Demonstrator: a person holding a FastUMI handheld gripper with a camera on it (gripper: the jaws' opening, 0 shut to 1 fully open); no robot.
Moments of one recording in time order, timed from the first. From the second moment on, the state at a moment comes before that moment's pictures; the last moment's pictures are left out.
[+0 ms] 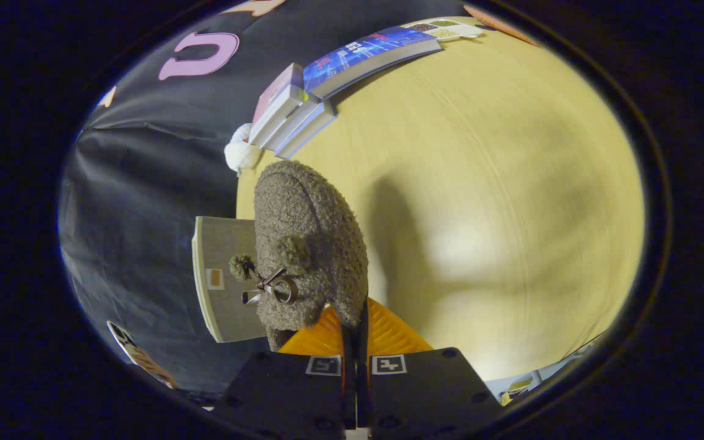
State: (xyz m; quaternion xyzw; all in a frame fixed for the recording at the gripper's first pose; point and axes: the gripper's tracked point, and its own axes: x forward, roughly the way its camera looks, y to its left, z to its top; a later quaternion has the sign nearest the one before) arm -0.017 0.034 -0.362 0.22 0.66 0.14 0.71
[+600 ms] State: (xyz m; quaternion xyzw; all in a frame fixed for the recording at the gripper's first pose) arm -0.029 0.171 -0.253 0.27 0.61 0.25 0.70
